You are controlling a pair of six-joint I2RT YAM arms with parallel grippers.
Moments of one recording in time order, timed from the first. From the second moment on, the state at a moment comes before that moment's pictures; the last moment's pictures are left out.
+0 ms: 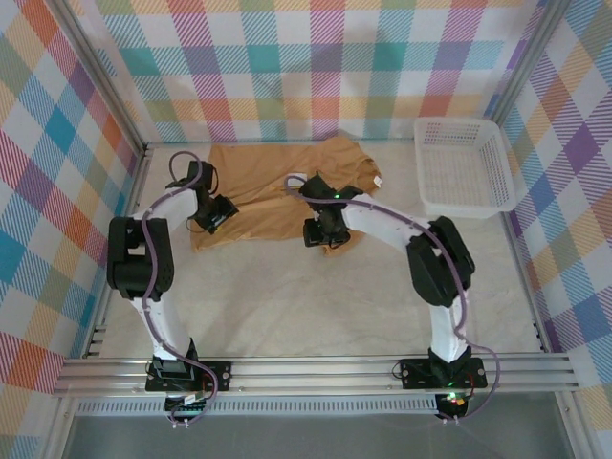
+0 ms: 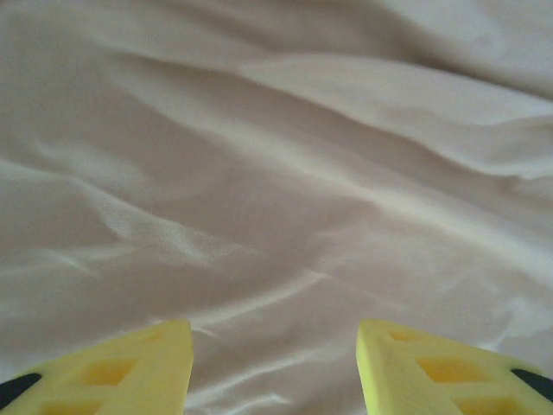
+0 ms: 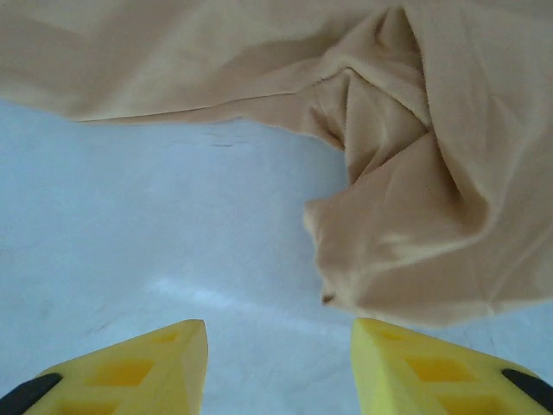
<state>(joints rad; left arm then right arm) -0.04 1.90 1.31 -0.61 0.15 -0.73 0.72 2.00 1.56 -0.83 0.02 0.51</state>
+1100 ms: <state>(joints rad) 0.03 1.98 1.33 -0.60 0.10 -0.76 0.75 1.57 0.93 -0.67 -0.02 0.57</state>
